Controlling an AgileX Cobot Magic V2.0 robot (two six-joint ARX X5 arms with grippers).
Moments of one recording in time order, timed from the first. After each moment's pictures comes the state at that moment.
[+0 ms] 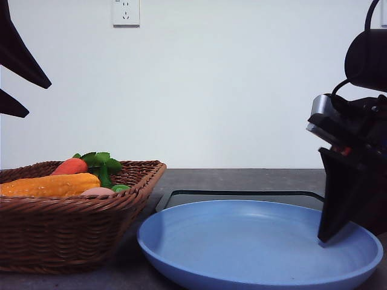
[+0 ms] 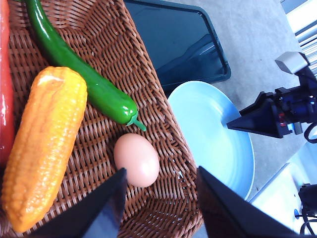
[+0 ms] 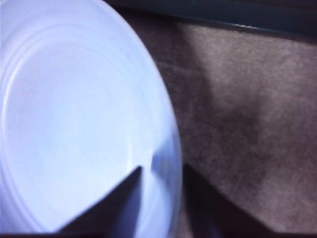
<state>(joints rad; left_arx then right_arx) -0.20 0.86 0.64 -0.54 0.63 -0.23 0.36 1.38 0.60 -0.38 -0.45 0.29</state>
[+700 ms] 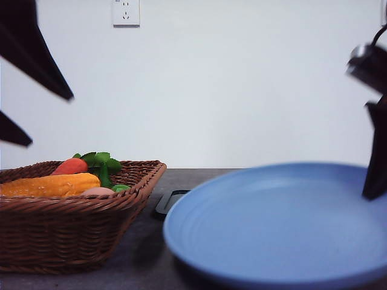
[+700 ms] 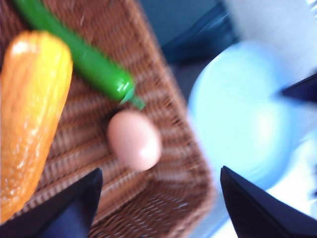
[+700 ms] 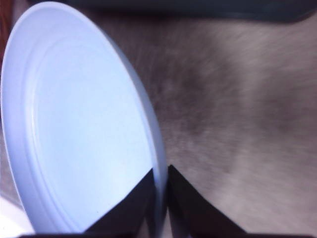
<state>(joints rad) -0.37 0.94 0.64 -0.53 0.49 -0.26 0.30 1.06 0.60 -0.62 -0.40 0.32</state>
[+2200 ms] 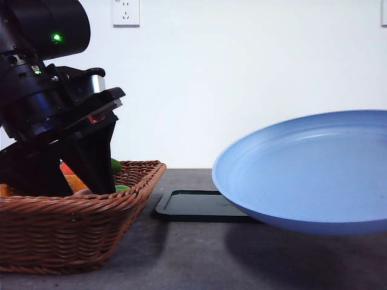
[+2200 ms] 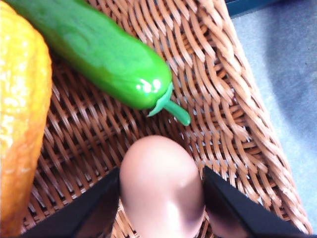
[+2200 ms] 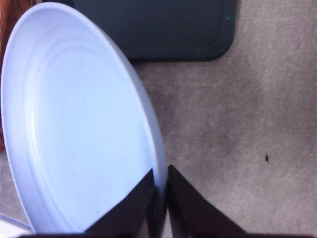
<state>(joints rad) -0.56 1.42 0.78 -0.45 0.26 -0.25 0.21 0.75 0.60 -0.77 -0.33 0.32</state>
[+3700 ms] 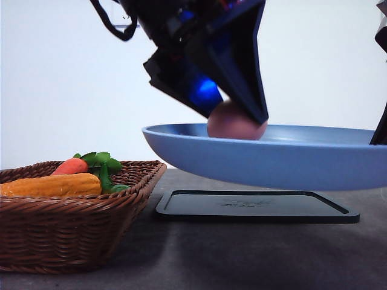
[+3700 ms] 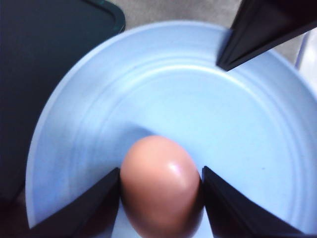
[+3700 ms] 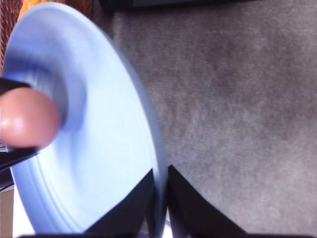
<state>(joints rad) -1.01 1.51 1.13 -0.50 0.11 0.07 0.21 0.96 0.60 -0.71 -0.68 0.35</state>
